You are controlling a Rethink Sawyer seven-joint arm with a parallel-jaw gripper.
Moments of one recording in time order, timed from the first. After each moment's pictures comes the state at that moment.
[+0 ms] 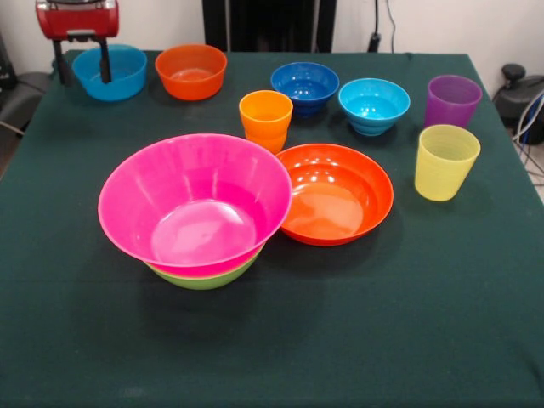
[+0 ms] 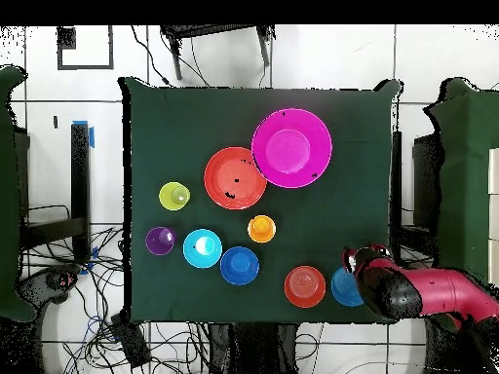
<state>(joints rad) -1.24 -0.67 0.66 1.94 -1.00 0.47 1.60</state>
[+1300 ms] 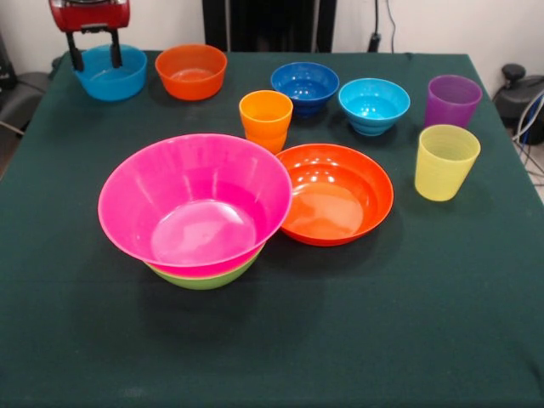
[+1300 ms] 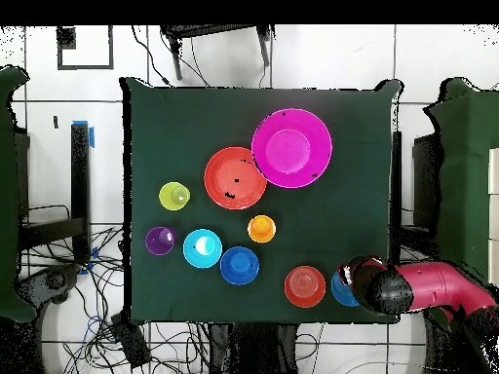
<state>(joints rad) -1.20 -0.66 0.65 1.94 -1.03 0.66 1.59</state>
